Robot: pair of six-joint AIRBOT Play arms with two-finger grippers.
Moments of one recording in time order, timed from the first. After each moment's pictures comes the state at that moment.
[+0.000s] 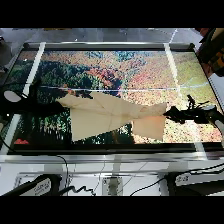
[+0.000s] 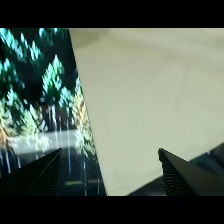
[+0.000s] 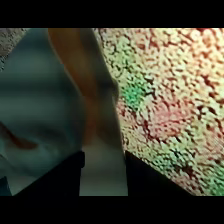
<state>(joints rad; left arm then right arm) 0.21 -1.23 0.99 1.07 -1.18 -1.24 -0.46 -1.59 0.94 -0.81 1.02 1.08</state>
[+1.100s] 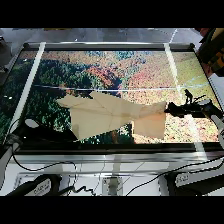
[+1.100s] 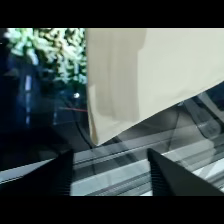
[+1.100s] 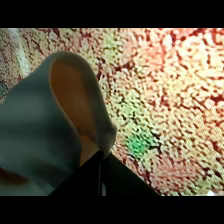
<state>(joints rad) 0.16 -1.19 0.52 0.92 -1.12 -1.22 -0.43 -1.65 1.04 -0.87 0.95 1.08</state>
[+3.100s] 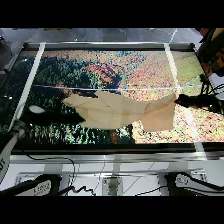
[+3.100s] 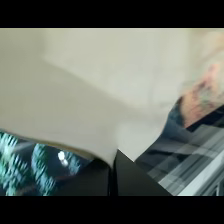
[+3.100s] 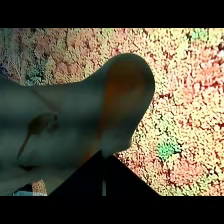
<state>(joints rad) 0.06 -1.30 0.82 0.59 -1.10 -0.93 -0.43 -1.29 1.09 -0.92 1.03 1.06</state>
